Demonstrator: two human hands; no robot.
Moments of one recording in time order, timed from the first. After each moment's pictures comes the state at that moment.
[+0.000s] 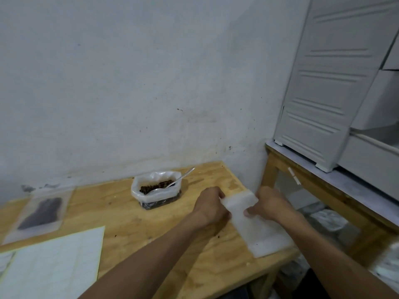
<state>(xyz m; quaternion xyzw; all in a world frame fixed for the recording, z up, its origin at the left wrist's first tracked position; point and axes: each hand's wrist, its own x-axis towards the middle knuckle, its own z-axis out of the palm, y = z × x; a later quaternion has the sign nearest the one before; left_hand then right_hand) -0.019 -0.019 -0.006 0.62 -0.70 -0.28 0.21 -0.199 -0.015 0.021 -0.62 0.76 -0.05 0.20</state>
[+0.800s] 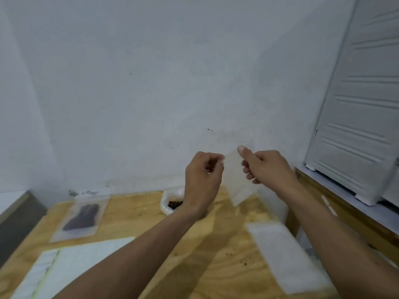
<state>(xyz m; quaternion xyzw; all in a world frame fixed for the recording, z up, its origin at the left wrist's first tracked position) 0.049 0.002 0.094 0.46 -0.58 -0.18 0.65 -0.108 -0.018 0.146 -0.65 0.58 -0.42 0.25</state>
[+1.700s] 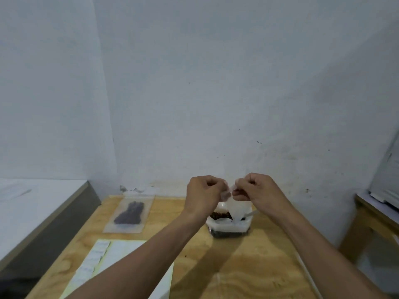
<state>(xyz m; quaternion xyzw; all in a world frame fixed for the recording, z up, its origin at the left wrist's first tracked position) 0.149 0.015 0.090 0.56 -0.43 -0.34 0.62 0.001 -0.038 0.111 -0.69 0.45 -0.38 0.42</state>
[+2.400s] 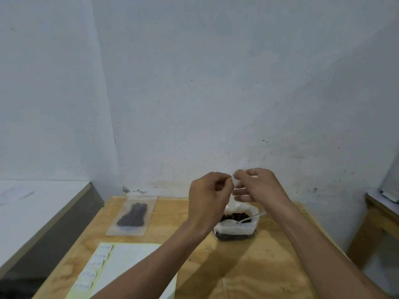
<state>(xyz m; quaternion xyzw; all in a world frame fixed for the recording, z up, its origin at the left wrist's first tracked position) 0.148 0.018 0.083 0.55 -0.55 -0.09 0.62 0.022 -0.043 0.121 -0.62 0.47 -0.40 0.49</state>
